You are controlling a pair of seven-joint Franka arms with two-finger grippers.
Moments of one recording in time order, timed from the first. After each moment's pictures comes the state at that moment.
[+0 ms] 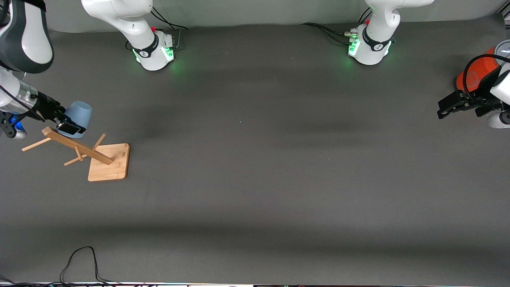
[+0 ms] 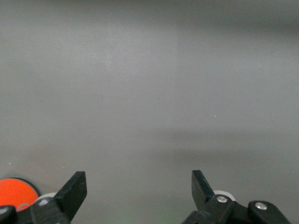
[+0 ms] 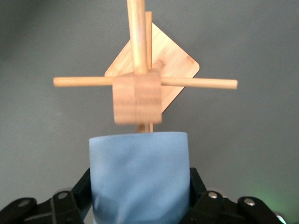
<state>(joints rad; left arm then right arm) -0.02 0.01 -0.01 -1.57 0.00 1.57 -0.08 0.04 -0.18 -0.23 -2.14 0.03 1.89 0.62</state>
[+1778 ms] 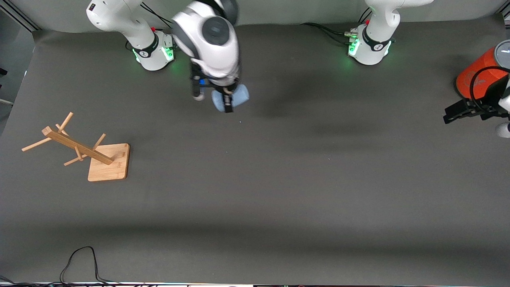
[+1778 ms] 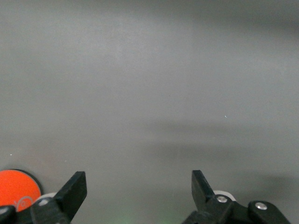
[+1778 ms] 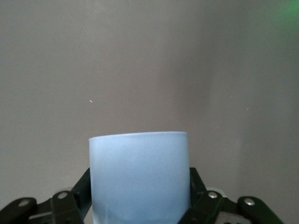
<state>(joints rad) 0.03 0.05 0.00 -1.57 0.00 1.56 -0.08 1.03 0.28 -0.20 -1.79 0.04 1.93 2.32</state>
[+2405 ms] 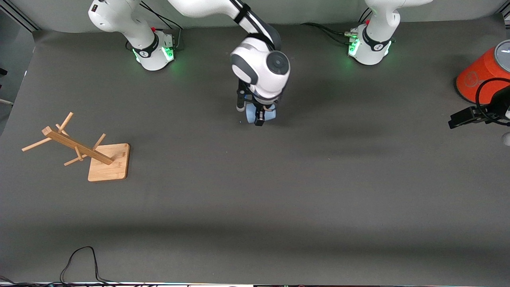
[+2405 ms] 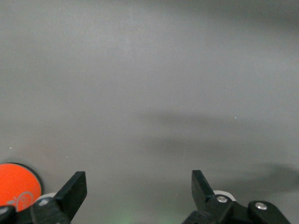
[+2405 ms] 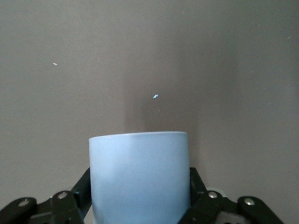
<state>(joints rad) 0.06 0.09 0.00 -1.57 0.00 1.57 -0.08 1.12 0.69 -0.20 -1.51 0.03 1.96 2.59</state>
